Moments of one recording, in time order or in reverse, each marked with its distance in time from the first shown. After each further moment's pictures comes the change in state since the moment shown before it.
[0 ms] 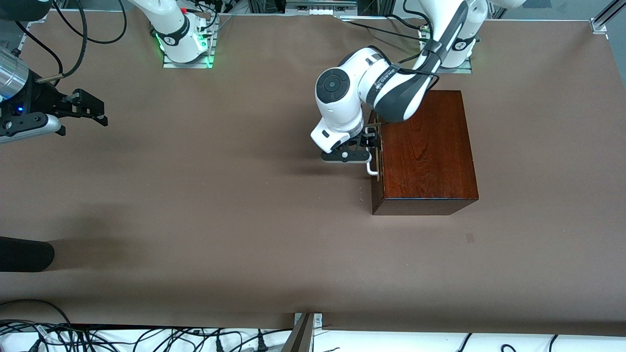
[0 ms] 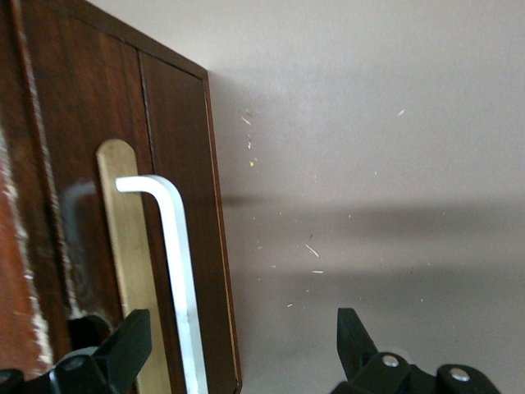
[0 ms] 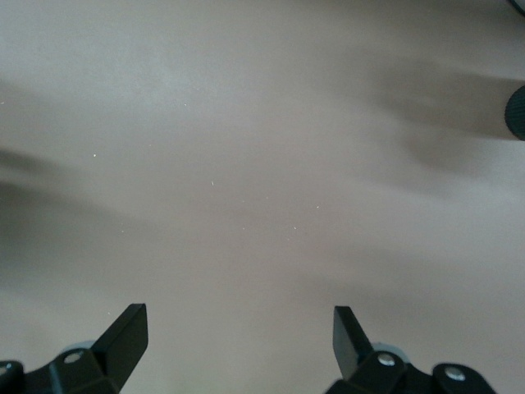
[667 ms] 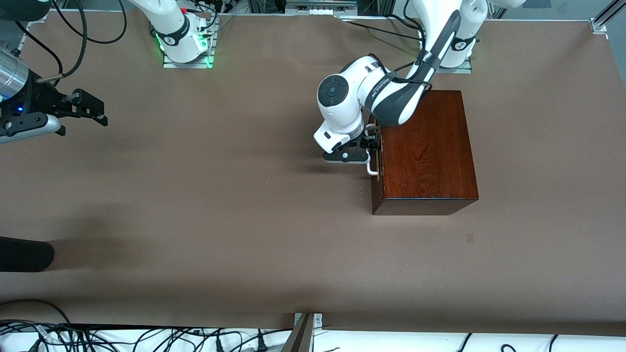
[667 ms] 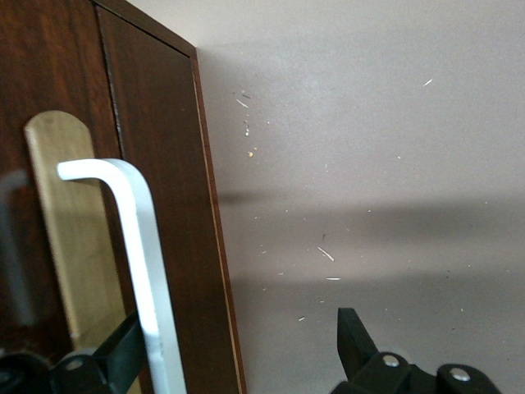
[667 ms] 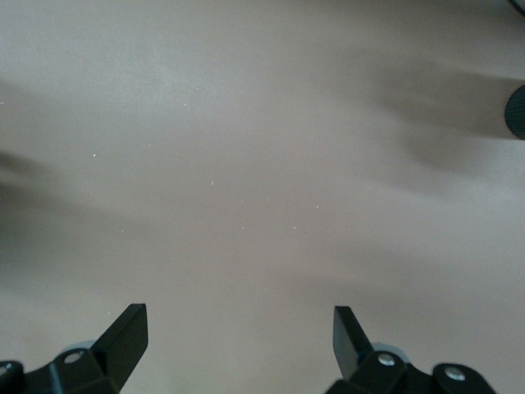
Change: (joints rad) left arm -0.003 0.001 0.002 -0.119 0.040 0.122 -0.001; right arm -0.001 0.000 -0.001 0.000 0.000 -0.001 0.000
